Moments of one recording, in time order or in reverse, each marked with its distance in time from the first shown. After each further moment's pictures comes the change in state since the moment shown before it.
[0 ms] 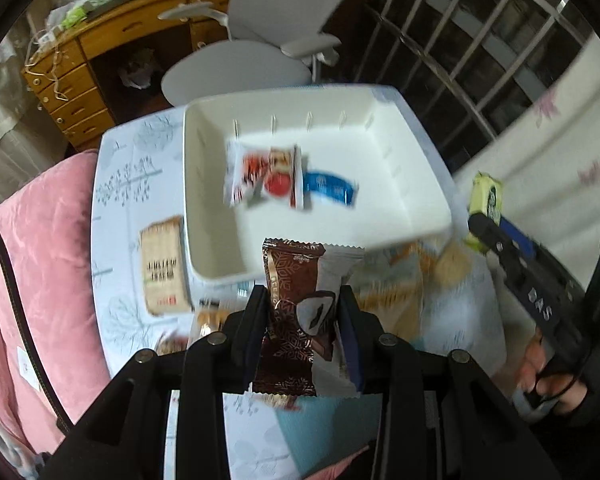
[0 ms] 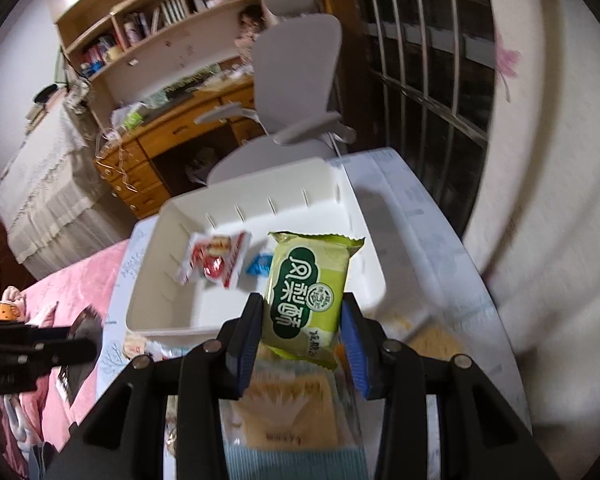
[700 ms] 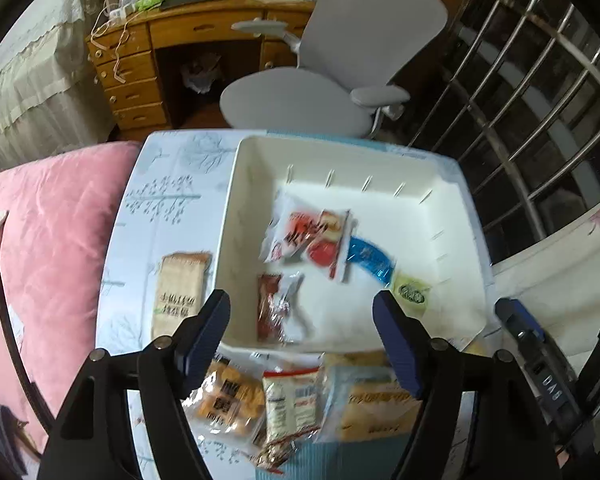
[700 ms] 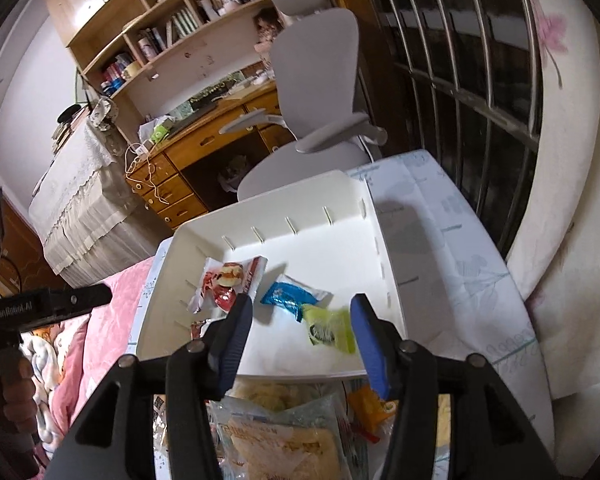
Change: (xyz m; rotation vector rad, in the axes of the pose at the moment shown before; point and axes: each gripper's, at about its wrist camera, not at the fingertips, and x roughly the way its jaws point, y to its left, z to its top) left arm 0.026 0.028 0.033 -0.240 -0.120 0.103; right arm 0.044 -0.031 0.021 0.059 0.023 0.144
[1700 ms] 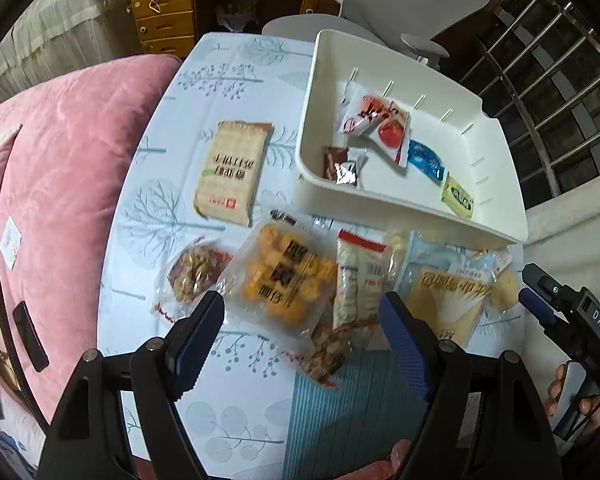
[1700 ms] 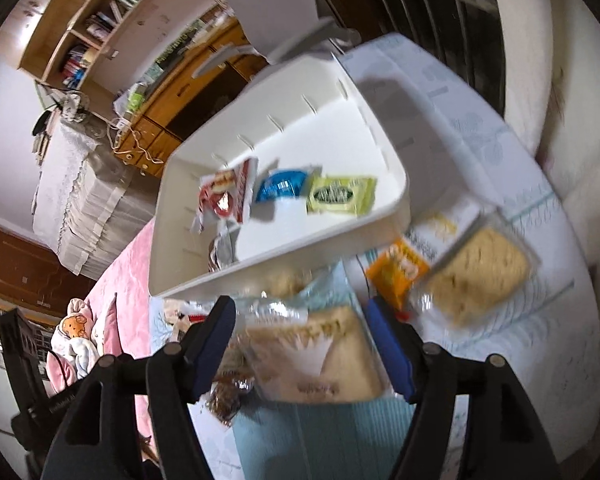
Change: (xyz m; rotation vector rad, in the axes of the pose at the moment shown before) left arm 0.008 0.071 -0.112 -0.118 0.144 -0.009; right arm 0.008 -0.011 -0.060 0.226 0.301 0.043
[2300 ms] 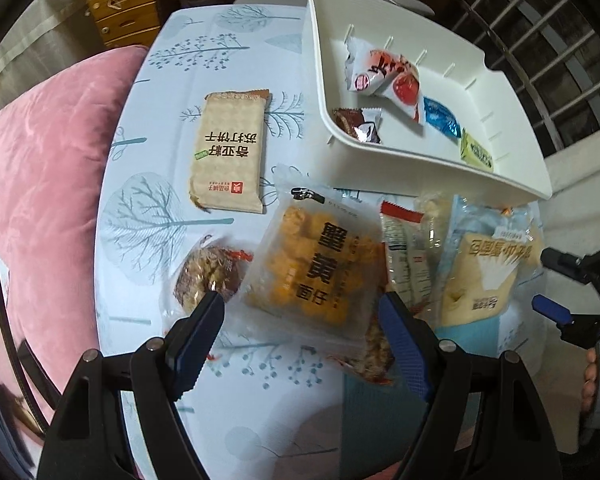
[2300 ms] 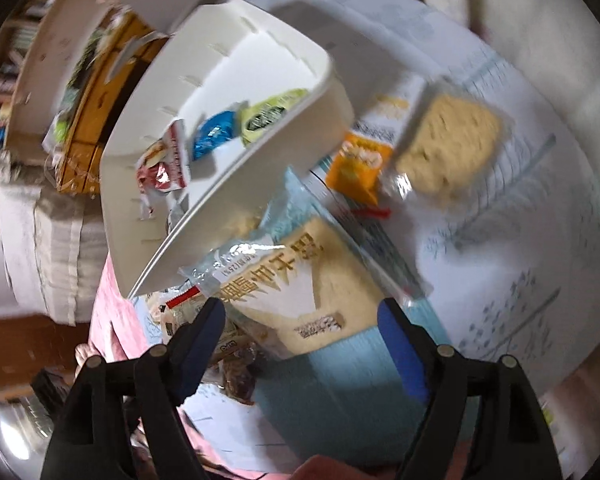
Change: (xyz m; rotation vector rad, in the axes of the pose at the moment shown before) left arm 0.048 0.026 0.011 0.156 0.096 -0.024; right arm 0.025 -0.013 -0.029 0.379 0.162 -0.104
